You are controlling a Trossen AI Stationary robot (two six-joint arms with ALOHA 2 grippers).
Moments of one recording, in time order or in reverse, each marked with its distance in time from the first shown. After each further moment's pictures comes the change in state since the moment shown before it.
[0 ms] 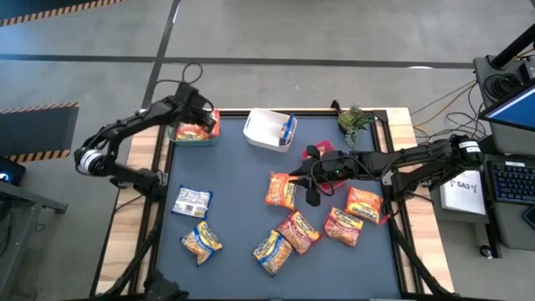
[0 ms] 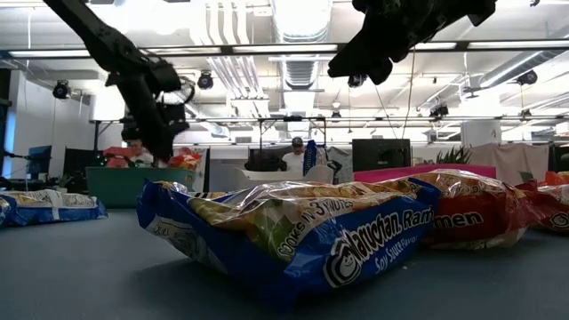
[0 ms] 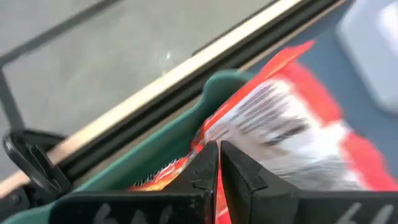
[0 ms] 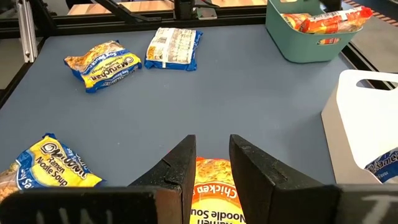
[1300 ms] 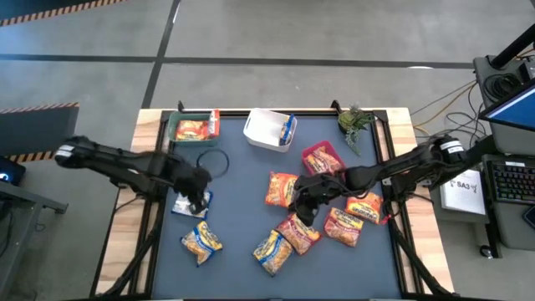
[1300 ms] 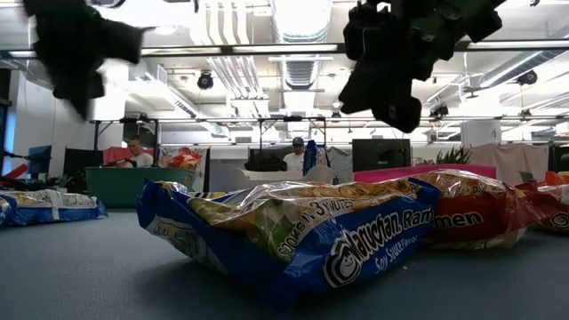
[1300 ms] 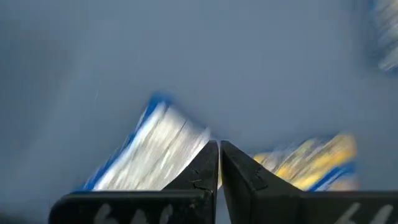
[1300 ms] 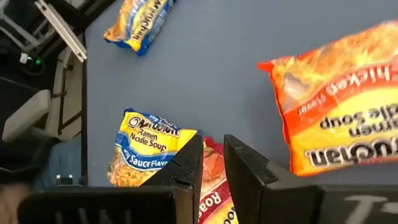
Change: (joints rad) left arm -1.204 -0.305 -0.004 -0.636 0.003 -0.783; right arm 0.130 0.183 0.000 0.013 -0.140 0.621
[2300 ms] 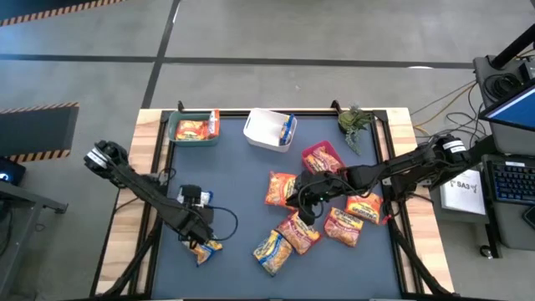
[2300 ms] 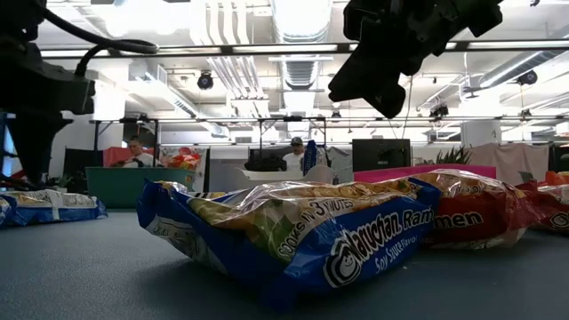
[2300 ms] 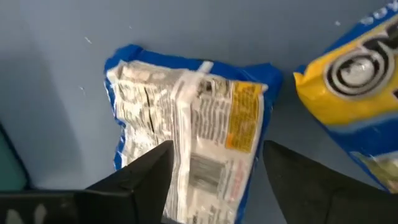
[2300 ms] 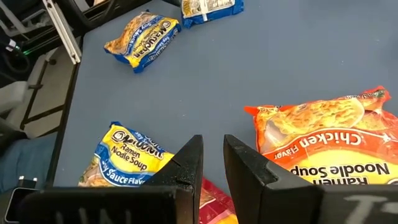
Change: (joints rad) left arm -0.441 0.459 -0.001 -0.058 -0.221 0.127; right arm -0.001 -0.025 0.000 0.036 0.087 -0.213
